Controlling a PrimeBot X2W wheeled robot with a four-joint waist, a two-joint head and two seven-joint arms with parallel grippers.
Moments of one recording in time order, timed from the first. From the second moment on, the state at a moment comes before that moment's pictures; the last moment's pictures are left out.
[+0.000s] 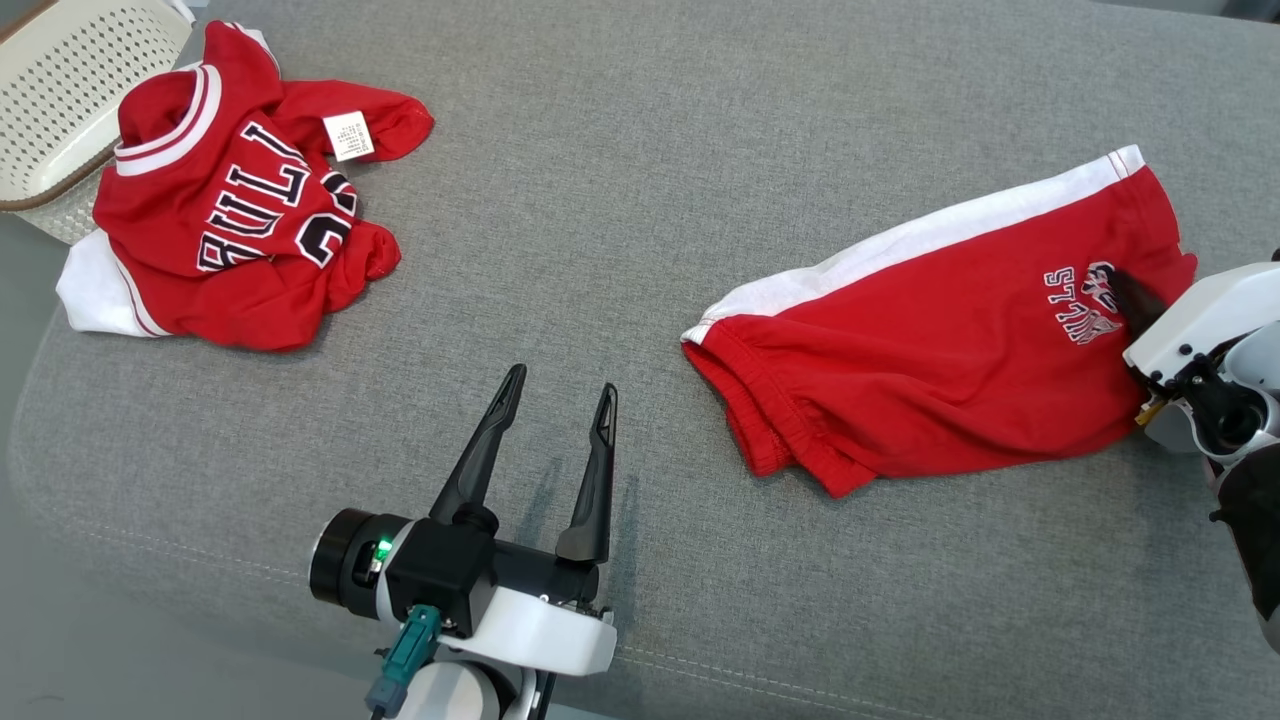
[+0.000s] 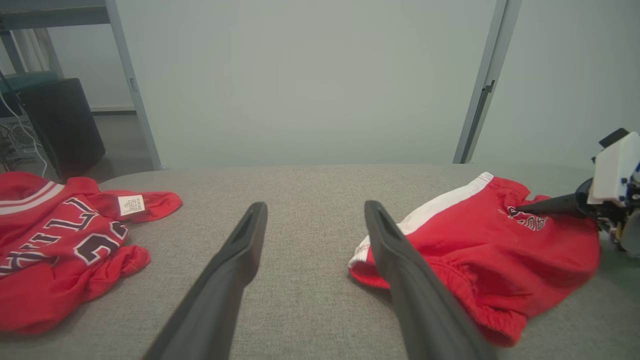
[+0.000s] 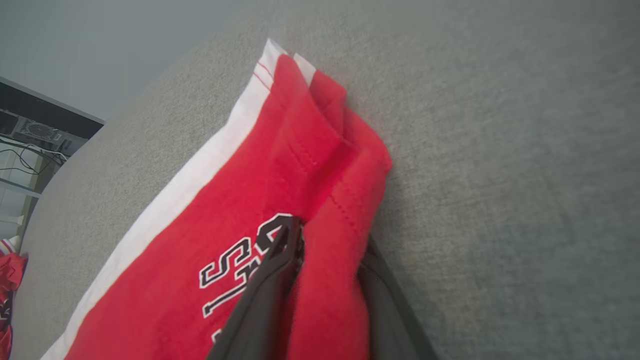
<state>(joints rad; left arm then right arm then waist) -0.16 0.05 -0.43 0.01 -0.20 0.19 -0.26 -0.91 -0.27 0.23 1.18 0.90 0.13 0.16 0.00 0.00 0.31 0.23</state>
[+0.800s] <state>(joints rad) -0.16 0.05 -0.39 0.03 -0.21 0.19 -0.26 -0.66 -0.24 0.34 1.02 0.94 0.13 -0.20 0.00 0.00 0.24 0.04</state>
